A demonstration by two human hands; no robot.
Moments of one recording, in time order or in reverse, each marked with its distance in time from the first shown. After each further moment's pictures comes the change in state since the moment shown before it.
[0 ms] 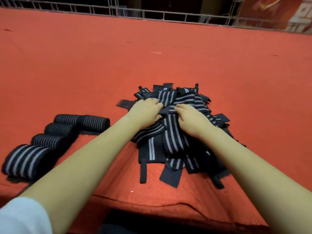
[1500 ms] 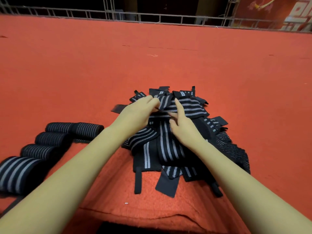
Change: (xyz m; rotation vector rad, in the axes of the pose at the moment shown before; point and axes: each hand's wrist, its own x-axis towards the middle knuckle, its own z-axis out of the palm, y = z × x) left_hand -0.012 -0.002 -0.012 -0.390 0.319 0.019; right_hand -0.006 -0.003 0.015 0.654 0.151 0.064
